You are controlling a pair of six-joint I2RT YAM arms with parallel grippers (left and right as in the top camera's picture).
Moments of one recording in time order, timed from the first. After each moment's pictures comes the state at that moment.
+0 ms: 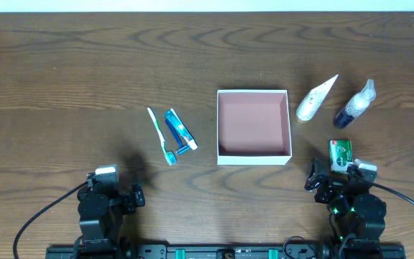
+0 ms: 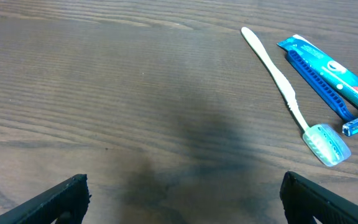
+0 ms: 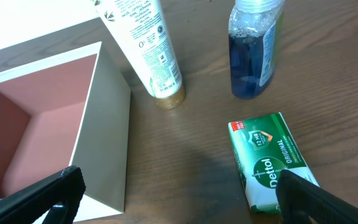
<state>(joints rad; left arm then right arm) 0.04 0.01 0.17 -0.75 -0.06 -0.05 -0.04 0.01 0.15 -0.56 -0.03 0.30</state>
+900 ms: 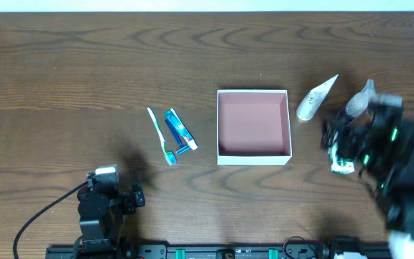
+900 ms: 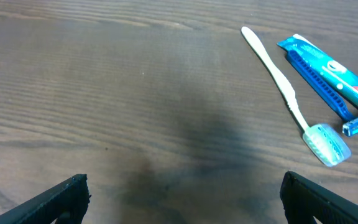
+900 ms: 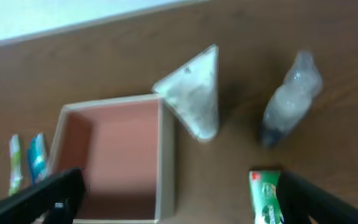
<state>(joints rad) 0.04 0.01 0.17 -0.75 -0.06 -0.05 -0.04 0.91 1.11 -0.89 -0.16 0.20</state>
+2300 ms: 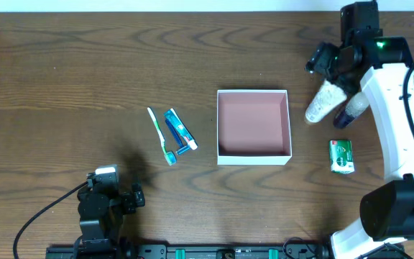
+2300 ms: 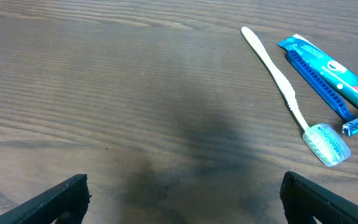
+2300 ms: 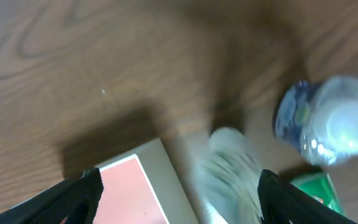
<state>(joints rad) 0.04 0.01 0.17 -0.75 -0.06 -0.05 0.05 1.76 1.72 -1.08 0.05 0.56</state>
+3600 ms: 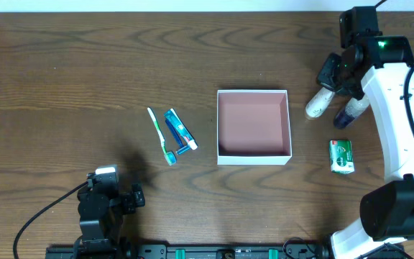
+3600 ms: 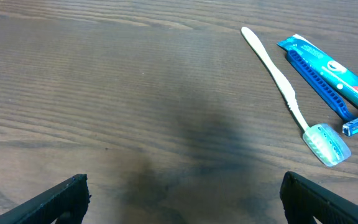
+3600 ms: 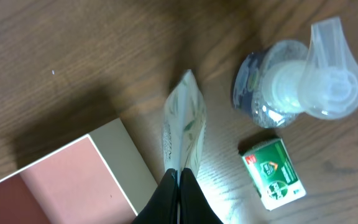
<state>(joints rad) 0.04 0.01 0.17 -0.75 -0.06 -0.05 0.05 1.76 1.72 -1.22 0.13 0.57</state>
